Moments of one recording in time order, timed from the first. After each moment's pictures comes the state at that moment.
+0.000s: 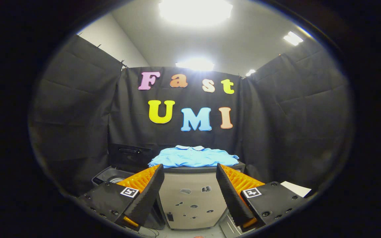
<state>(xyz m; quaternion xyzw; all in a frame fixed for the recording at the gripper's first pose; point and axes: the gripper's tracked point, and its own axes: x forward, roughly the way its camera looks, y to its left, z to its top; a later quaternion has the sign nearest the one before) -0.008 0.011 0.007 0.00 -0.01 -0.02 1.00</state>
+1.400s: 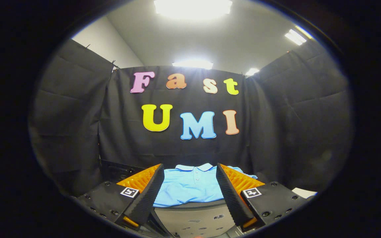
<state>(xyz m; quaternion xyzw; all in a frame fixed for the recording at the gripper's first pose) 0.179 0.023 0.067 0.01 -0.01 -0.02 1.00</state>
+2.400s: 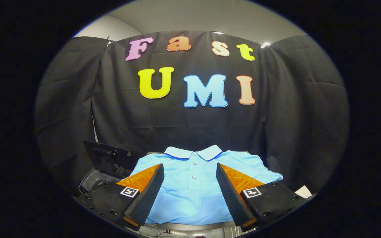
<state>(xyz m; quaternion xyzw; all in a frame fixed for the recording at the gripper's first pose) 0.337 -0.003 -0.010 0.01 0.16 0.03 0.99</state>
